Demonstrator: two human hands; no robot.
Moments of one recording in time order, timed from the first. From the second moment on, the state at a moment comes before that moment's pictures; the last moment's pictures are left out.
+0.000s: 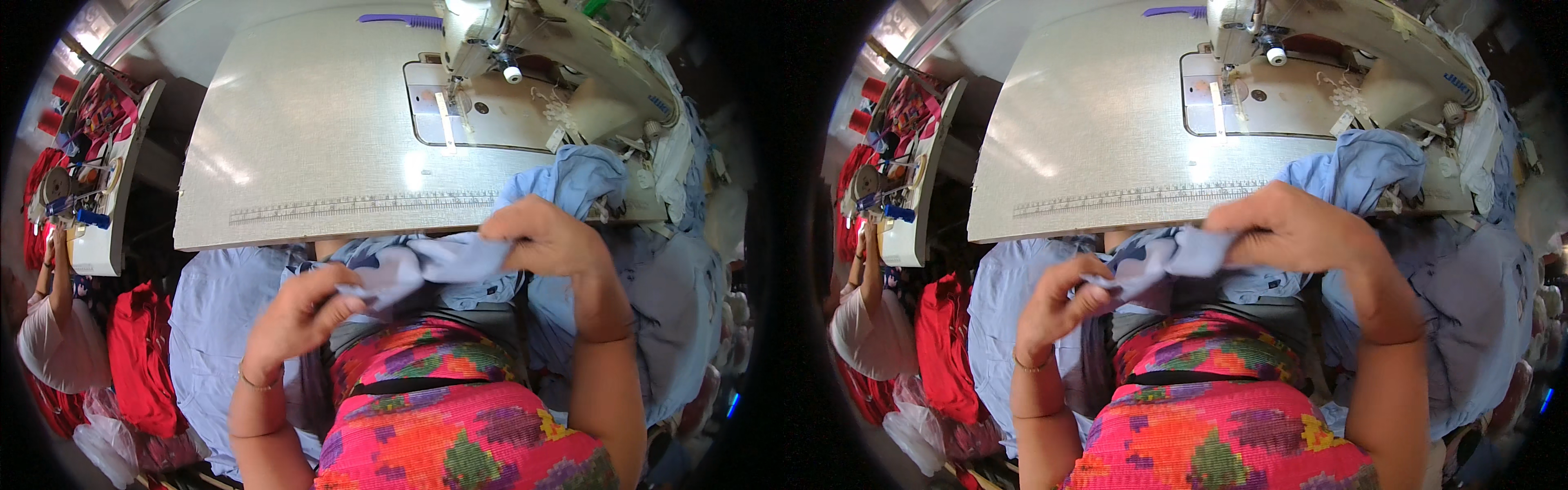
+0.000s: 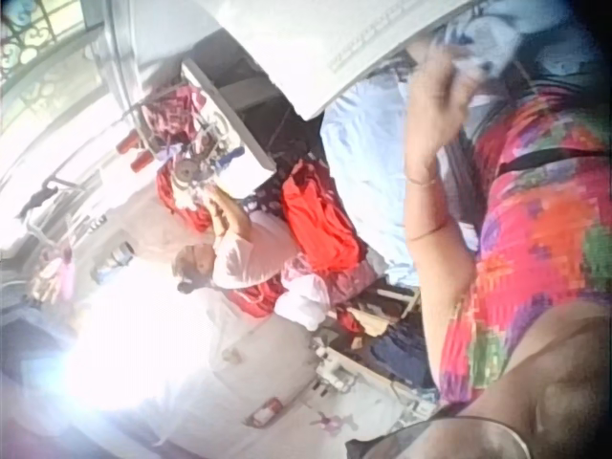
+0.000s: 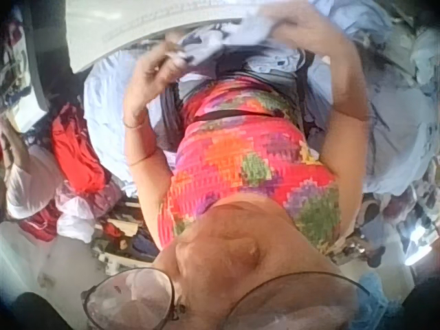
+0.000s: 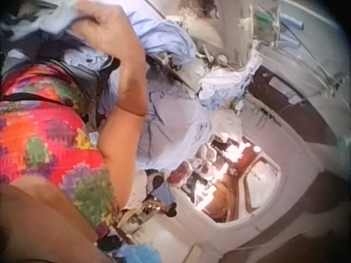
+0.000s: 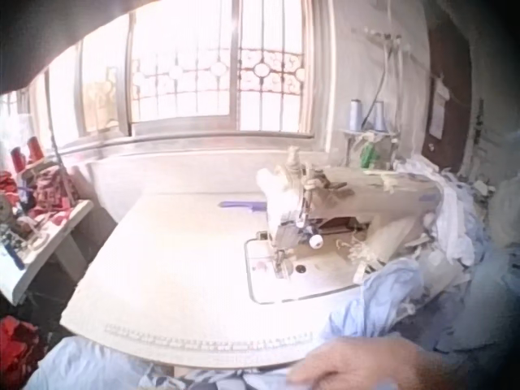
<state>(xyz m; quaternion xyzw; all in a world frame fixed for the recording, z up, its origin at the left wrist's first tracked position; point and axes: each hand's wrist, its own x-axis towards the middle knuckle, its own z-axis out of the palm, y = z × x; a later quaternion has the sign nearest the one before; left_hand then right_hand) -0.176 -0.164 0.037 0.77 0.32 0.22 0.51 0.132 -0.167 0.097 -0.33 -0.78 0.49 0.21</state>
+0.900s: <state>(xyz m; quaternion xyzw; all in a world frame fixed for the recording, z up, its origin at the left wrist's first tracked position) -0.185 -0.188 0.128 0.75 0.39 0.50 -0.17 0.170 -0.247 0.162 -0.48 -0.71 -0.35 0.39</state>
